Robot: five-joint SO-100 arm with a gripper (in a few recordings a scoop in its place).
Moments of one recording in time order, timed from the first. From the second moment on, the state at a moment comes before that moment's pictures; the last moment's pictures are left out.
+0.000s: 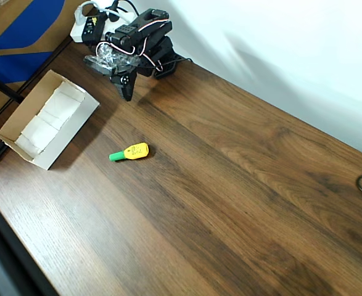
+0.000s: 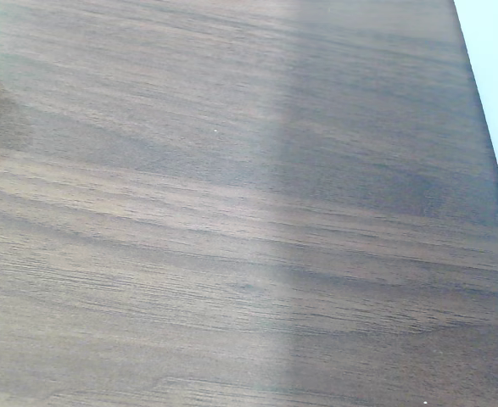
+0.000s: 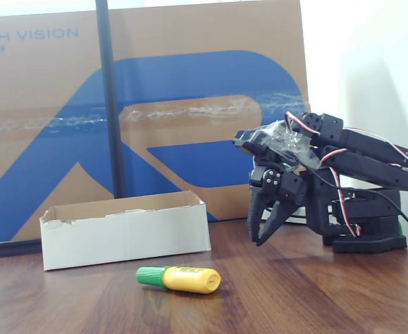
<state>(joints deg) 0.0 202.1 180.3 73.1 -9.9</state>
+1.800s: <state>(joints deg) -3.7 149.1 142.5 57.0 -9.9</state>
